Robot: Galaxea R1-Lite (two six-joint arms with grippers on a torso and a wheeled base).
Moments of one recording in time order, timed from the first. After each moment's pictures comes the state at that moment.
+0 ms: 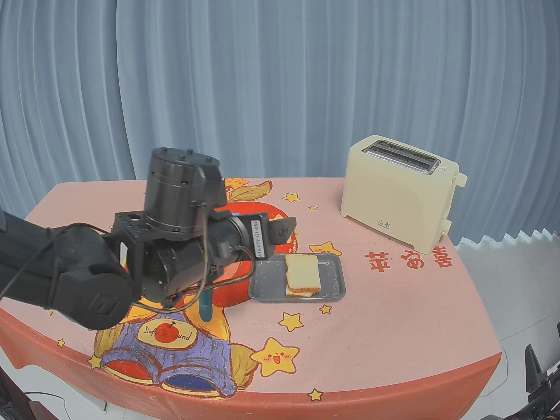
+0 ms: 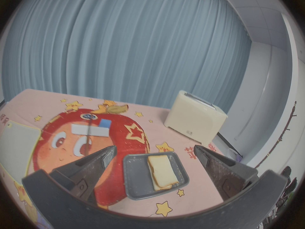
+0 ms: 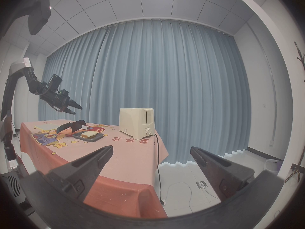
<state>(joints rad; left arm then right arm) -0.69 1.77 -0.99 -0.38 0.22 -0.43 0.00 0.02 -0.02 0.00 0.00 -0.02</state>
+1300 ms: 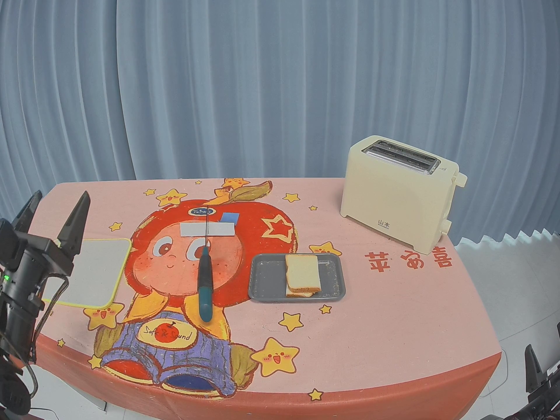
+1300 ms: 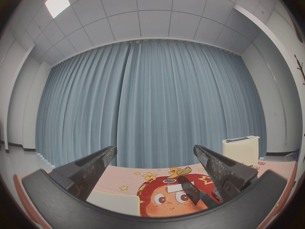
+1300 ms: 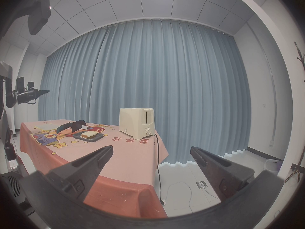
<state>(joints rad) -0.20 1.29 -0.10 -1.51 0.16 0.07 0.00 0.02 -0.02 0.00 0.00 -0.02</state>
